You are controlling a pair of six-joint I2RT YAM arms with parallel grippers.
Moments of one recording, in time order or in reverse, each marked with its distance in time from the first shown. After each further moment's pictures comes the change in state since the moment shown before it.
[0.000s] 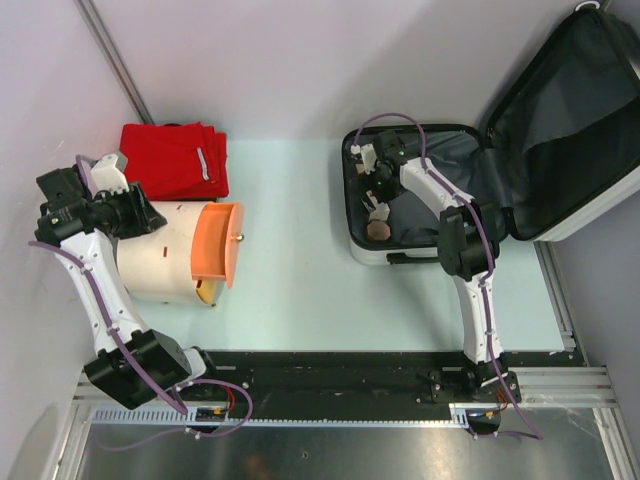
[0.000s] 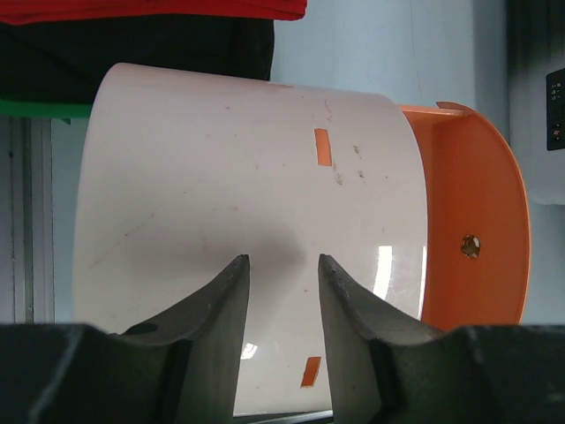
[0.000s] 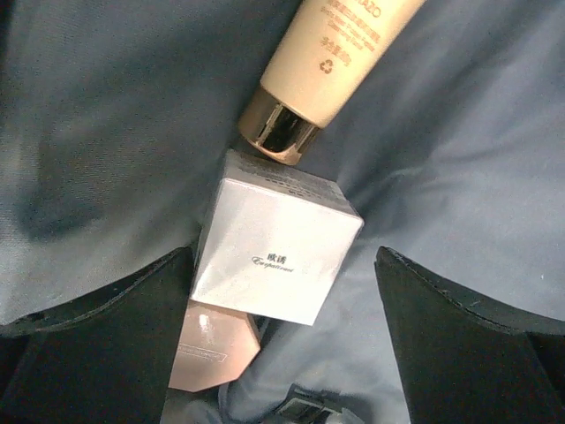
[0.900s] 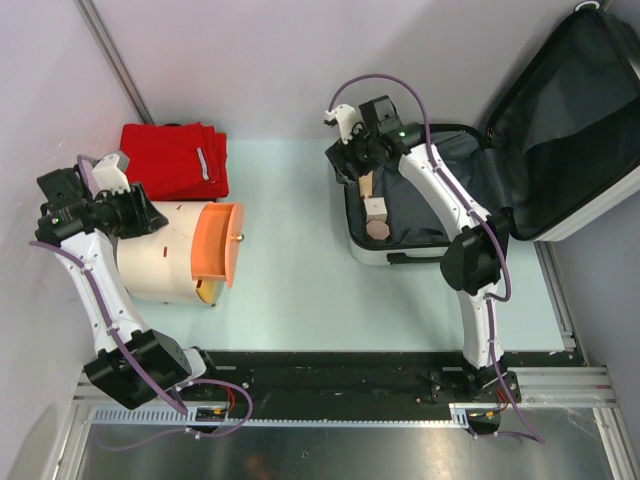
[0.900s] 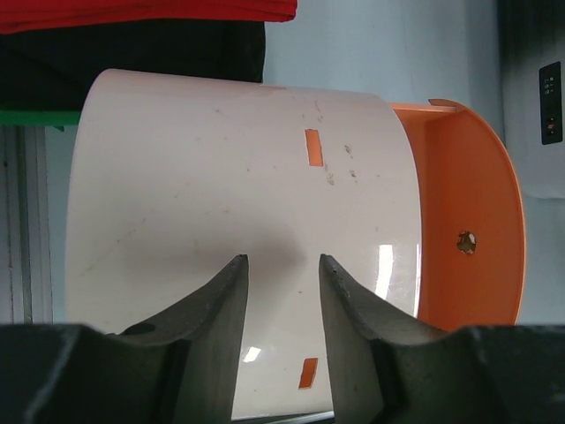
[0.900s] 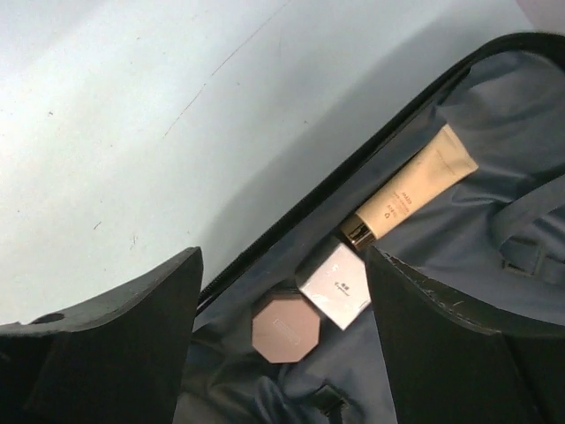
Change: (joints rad) left arm 0.000 0.000 -0.003 0.000 0.026 0.019; right arm 0.096 -0.146 0.238 -0.072 -0.162 -0.093
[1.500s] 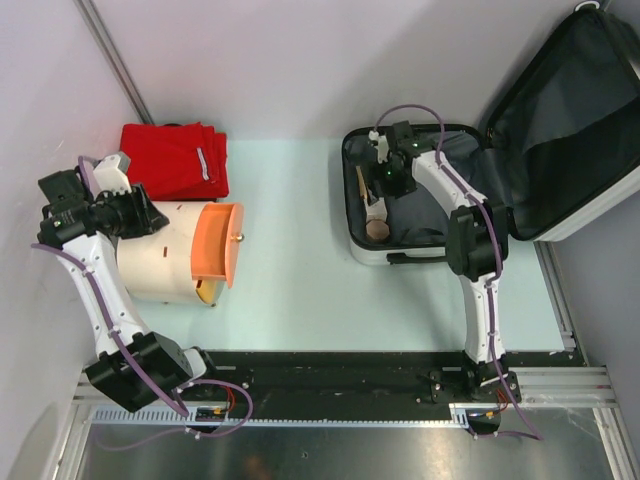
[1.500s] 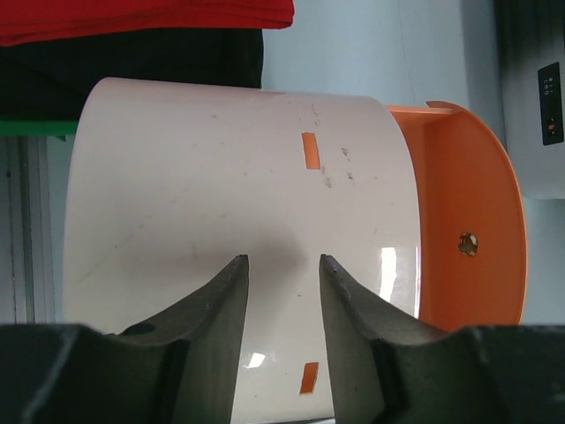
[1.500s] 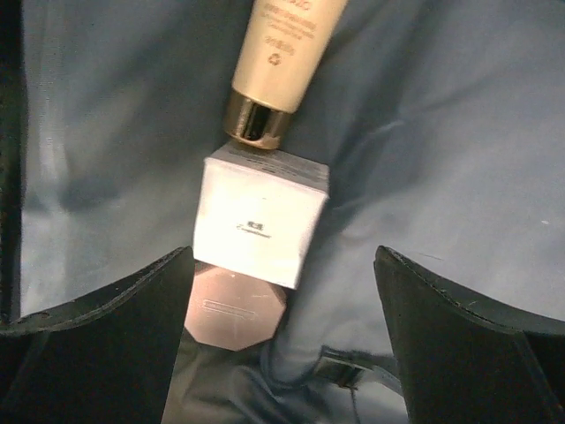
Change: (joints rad) left arm -0.001 -0.016 -0.024 0.023 0.004 0.008; right arm -0.154 0.100 -0.201 -0.001 0.114 0.302
